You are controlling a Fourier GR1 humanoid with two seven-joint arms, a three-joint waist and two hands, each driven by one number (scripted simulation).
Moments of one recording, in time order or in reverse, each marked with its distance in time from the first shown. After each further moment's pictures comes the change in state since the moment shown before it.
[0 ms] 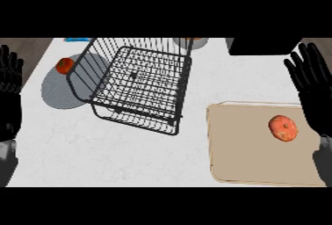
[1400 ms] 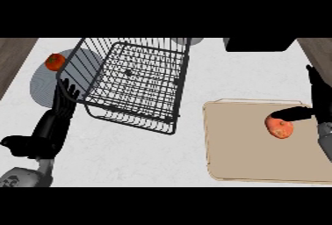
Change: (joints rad) left arm 0.085 -0.121 -0.153 0.089 0.069 -0.214 -0.019; right arm -0.156 -0.226 0.265 0.542 0.703 -0.270 0.366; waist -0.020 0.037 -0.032
